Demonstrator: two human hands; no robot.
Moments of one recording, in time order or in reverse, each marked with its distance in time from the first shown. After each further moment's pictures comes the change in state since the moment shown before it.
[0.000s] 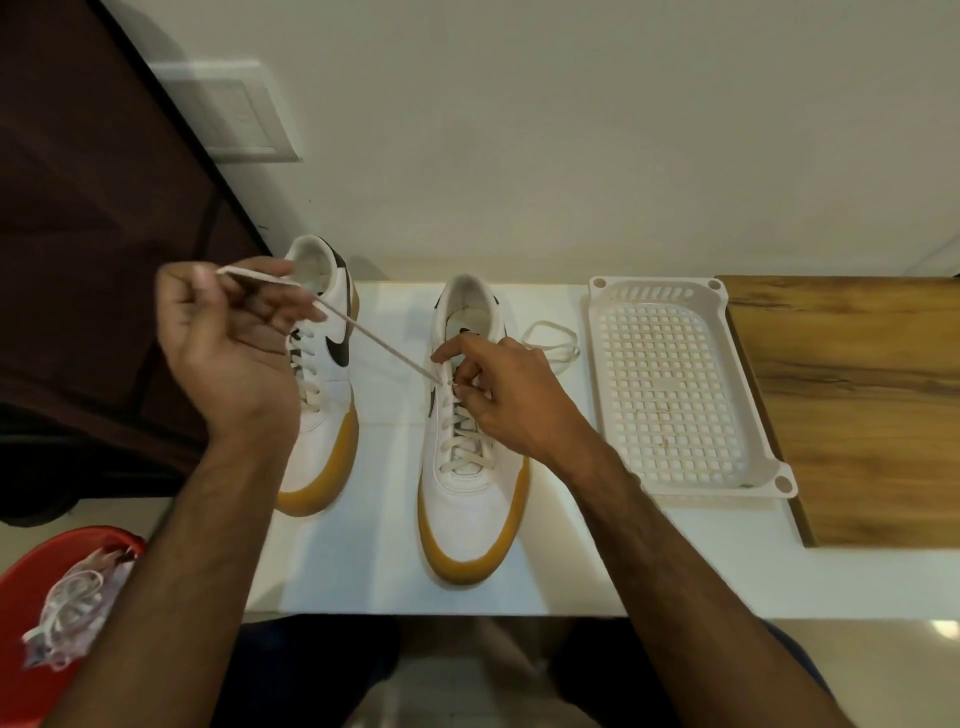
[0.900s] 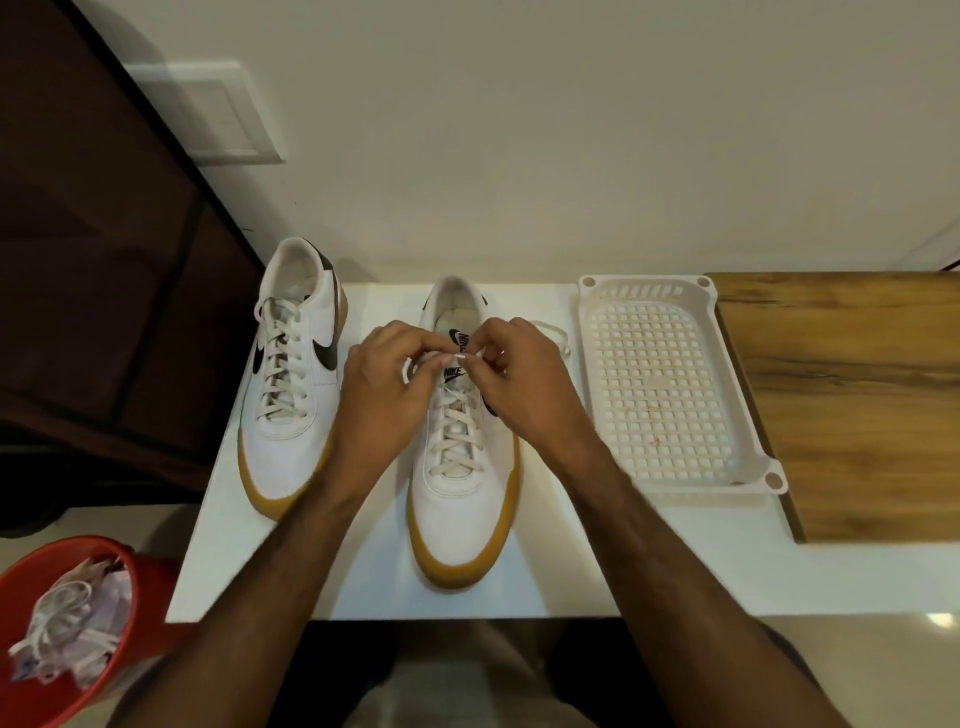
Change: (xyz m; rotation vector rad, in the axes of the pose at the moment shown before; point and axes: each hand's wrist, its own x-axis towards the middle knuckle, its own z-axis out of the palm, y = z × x) left_hand -0.046 -0.066 0.035 0.869 -0.492 0.123; right_hand 0.003 0.009 -0.007 0.101 0.224 0.202
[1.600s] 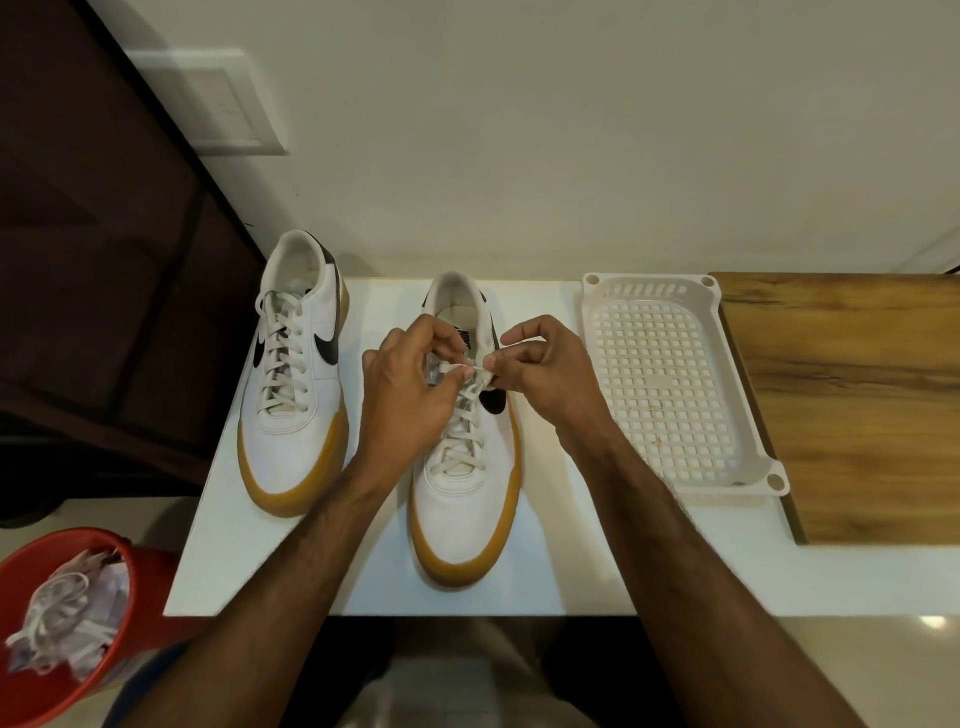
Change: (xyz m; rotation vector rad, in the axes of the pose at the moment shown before) left_hand -0.005 0.005 0.020 -0.045 -0.028 -0.159; right_hand 0.000 0.015 -0.013 0.596 -0.018 0.405
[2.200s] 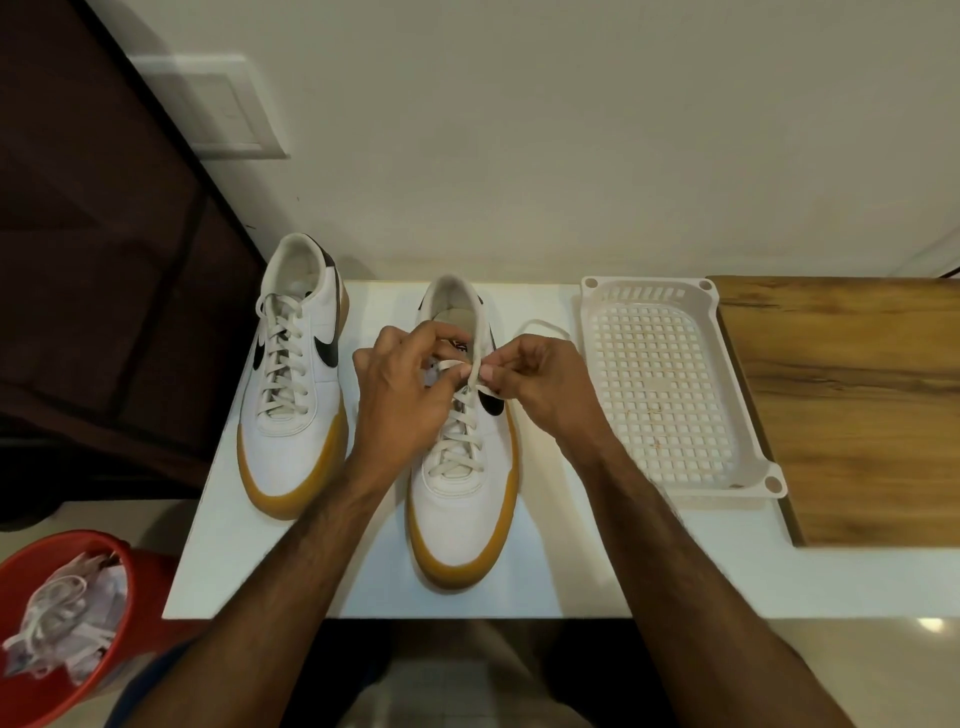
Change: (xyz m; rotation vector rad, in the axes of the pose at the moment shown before) left_hand 0.002 -0.009 0.003 0.109 0.014 0.045; right_hand 0.004 0.009 -0.002 -0.166 -0.068 -0.128
